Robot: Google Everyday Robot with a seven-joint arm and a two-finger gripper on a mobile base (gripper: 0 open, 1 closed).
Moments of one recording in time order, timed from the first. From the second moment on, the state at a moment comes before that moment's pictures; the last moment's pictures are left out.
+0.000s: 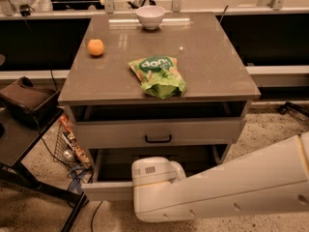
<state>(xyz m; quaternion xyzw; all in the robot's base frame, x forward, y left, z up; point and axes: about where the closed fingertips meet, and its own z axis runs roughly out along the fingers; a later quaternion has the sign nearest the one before) 0.444 -0.088 0.586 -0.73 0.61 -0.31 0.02</state>
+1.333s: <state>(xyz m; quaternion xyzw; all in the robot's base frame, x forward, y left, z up) 0.528 -0.156 0.625 -0.73 0.61 -0.30 0.10</state>
